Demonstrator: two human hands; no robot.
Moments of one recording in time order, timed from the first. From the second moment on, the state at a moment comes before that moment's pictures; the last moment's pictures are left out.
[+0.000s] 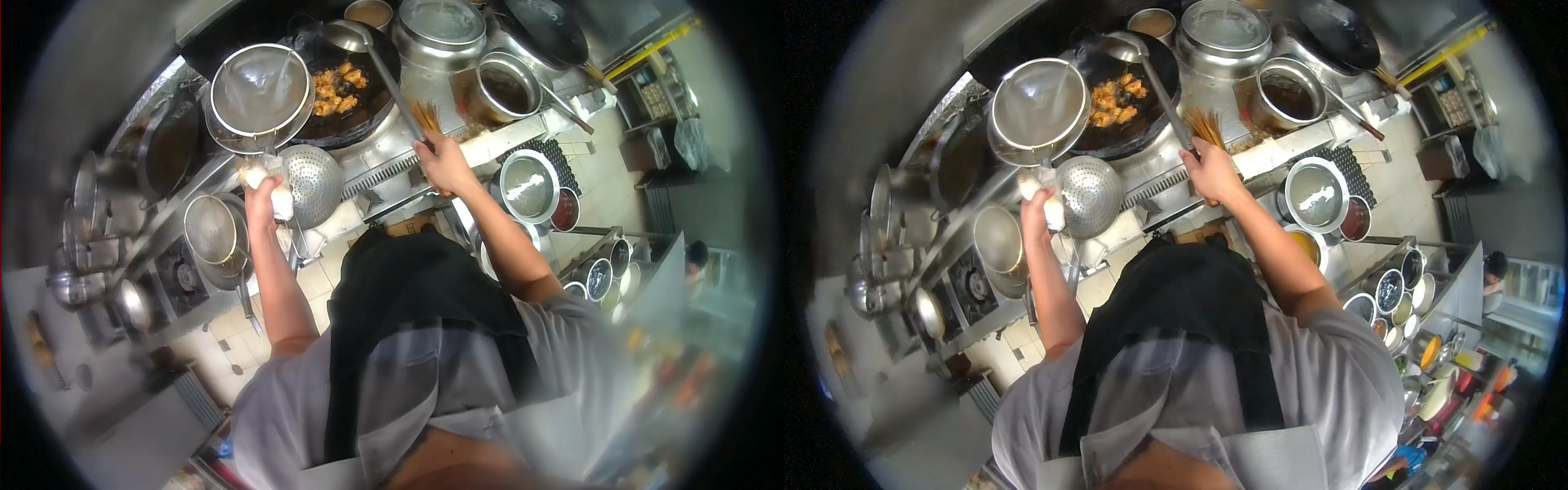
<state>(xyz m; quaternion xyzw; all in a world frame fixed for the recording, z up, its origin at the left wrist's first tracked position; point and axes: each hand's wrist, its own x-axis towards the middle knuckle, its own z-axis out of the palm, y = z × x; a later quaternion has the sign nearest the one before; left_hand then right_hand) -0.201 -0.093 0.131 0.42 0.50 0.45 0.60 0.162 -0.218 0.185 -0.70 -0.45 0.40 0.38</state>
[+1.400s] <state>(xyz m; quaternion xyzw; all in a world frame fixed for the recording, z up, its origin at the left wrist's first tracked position) -0.149 -0.097 0.128 0.40 0.46 0.43 0.66 0.376 -0.322 0.155 -0.05 0.12 0.66 0.74</state>
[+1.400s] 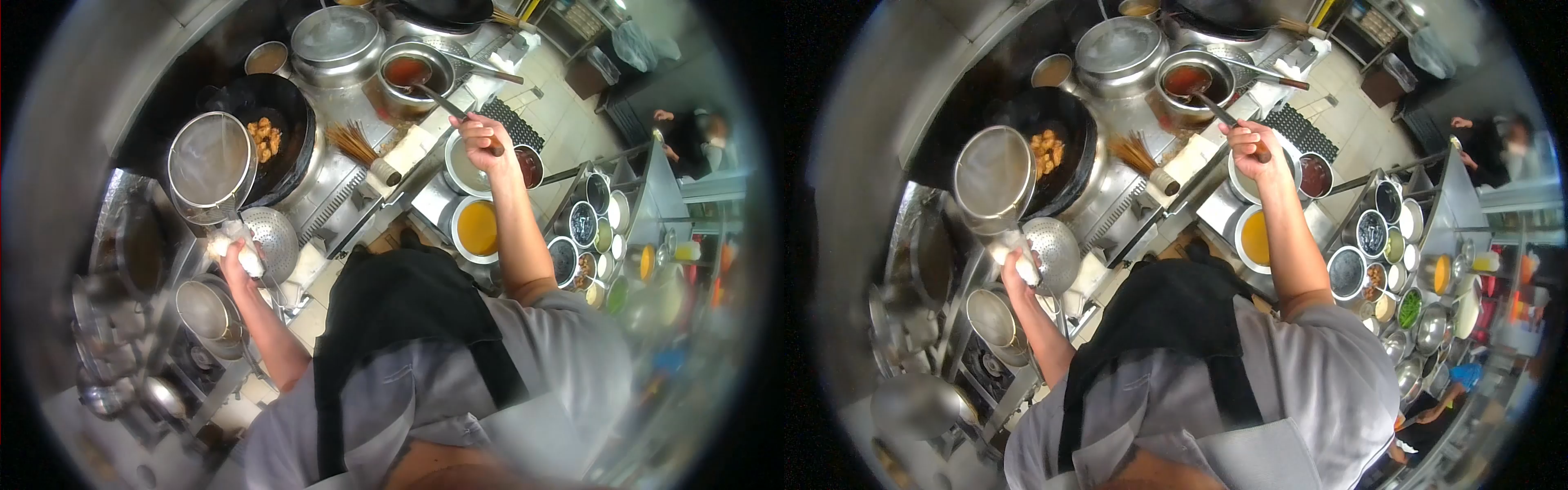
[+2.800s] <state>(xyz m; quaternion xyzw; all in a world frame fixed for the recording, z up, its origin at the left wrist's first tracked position) -0.179 -0.093 0.125 0.37 0.45 0.43 0.69 0.338 -0.324 0.208 0.01 0.14 0.64 0.75</state>
